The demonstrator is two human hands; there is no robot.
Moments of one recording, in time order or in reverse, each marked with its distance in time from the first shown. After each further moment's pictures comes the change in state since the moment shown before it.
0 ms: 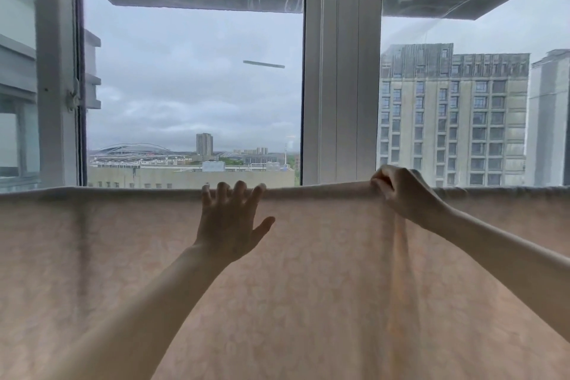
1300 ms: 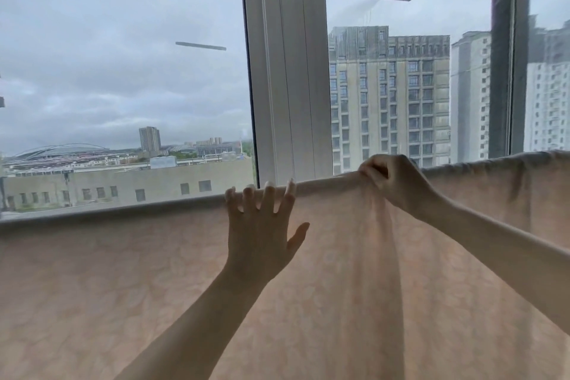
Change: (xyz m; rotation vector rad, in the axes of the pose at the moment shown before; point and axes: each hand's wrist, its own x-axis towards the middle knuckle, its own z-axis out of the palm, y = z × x) left_hand 0.027 0.106 0.028 -0.074 0.231 0.127; right_hand -0.009 0.046 -0.016 0.032 0.113 0.166
